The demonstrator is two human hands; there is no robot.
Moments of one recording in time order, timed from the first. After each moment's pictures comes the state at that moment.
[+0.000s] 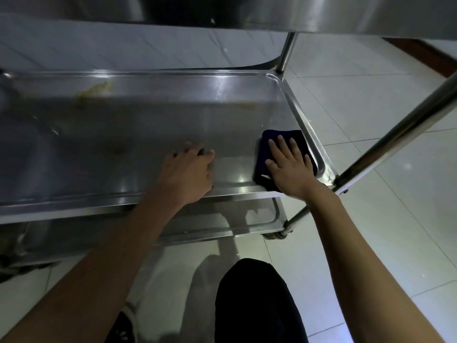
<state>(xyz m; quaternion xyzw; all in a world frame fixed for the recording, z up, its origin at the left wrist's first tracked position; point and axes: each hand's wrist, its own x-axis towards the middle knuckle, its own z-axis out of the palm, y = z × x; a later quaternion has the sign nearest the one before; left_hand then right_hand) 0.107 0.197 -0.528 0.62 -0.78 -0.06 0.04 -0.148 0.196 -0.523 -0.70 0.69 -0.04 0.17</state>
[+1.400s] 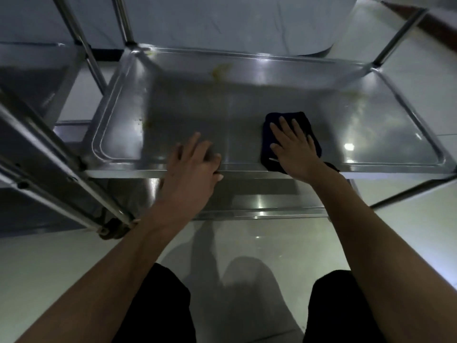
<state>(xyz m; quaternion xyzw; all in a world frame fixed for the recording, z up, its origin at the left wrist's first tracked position) 0.455 0.310 -0.541 0.60 -0.79 0.01 0.13 0.200 0.228 -0.525 -0.77 0.63 0.05 0.08</state>
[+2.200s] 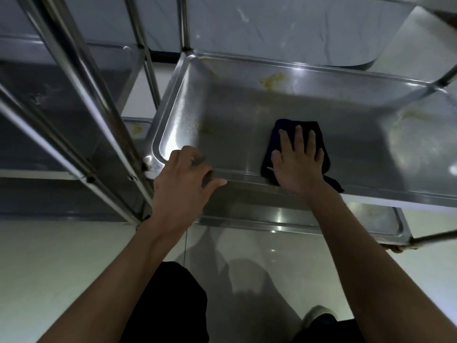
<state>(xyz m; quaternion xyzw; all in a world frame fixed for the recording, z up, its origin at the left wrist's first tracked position) 0.560 0.324 -0.568 0.65 -0.69 0.09 0.28 0.326 0.235 -0.533 -0.72 0.68 -0.03 0.09</state>
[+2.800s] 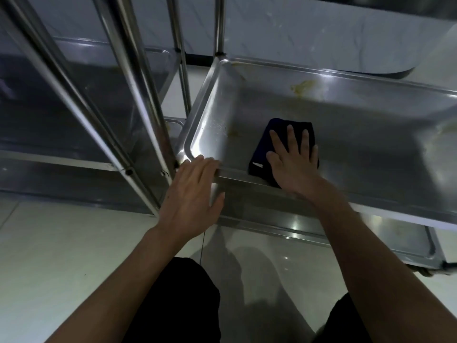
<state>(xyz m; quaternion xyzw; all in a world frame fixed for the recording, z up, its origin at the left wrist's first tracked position) 0.588 0.362 -0.563 0.64 -0.73 0.04 0.24 0.373 0.224 -0.540 -0.79 0.60 -0.02 0.13</state>
